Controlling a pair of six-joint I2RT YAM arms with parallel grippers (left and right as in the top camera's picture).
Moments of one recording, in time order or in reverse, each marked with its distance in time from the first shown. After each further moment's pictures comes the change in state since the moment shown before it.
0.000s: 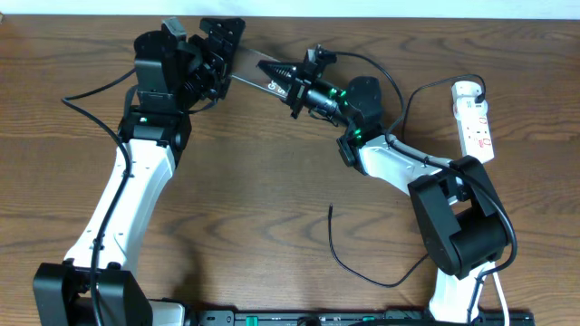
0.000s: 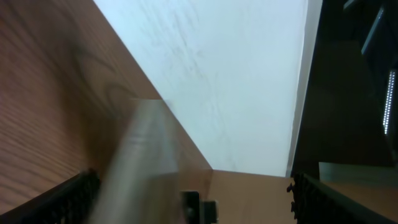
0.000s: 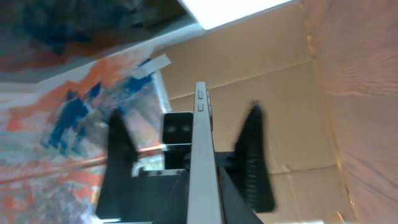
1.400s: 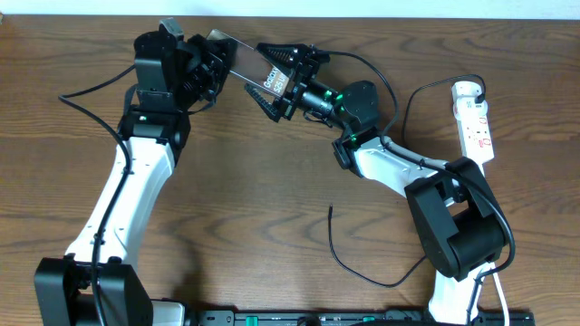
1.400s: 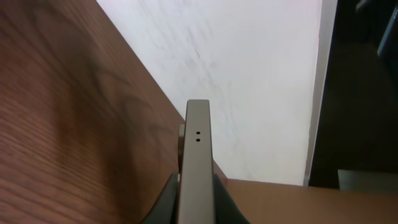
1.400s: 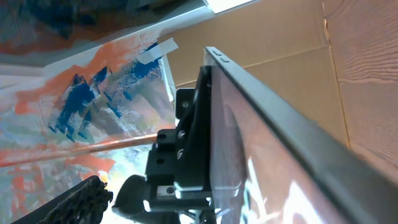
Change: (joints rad) left arm 0.020 0.014 0.000 -0.011 -0.033 0.063; right arm 0.026 0.000 0.002 0.052 -0.002 0.021
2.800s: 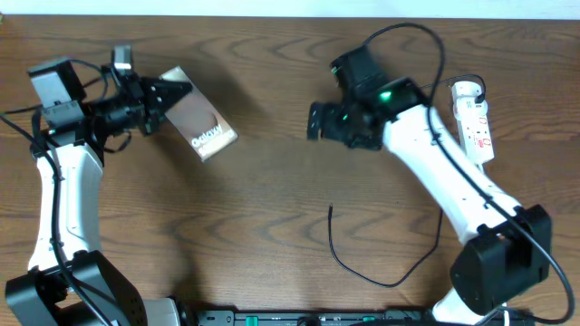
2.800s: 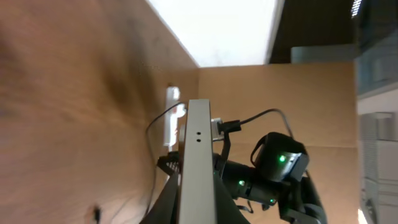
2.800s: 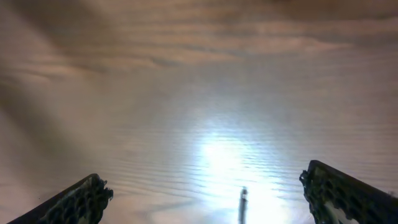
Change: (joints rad) left arm 0.429 0.000 -0.002 -0.453 0.919 0.552; right arm -0.008 -0.203 0.400 -2.145 0.566 -1.455
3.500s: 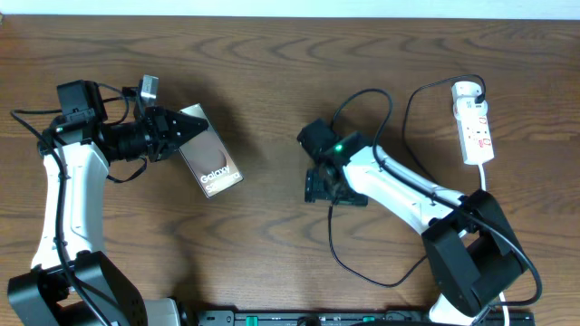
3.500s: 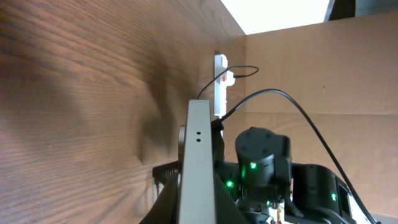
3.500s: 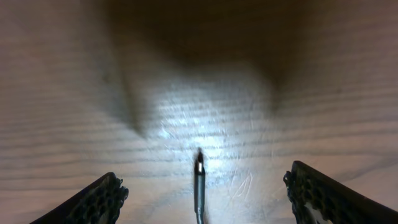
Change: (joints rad) left arm -0.036 0.000 -0.001 -0.431 -0.139 0.528; right arm 0.170 0.043 -0.359 0.095 0.107 0.177
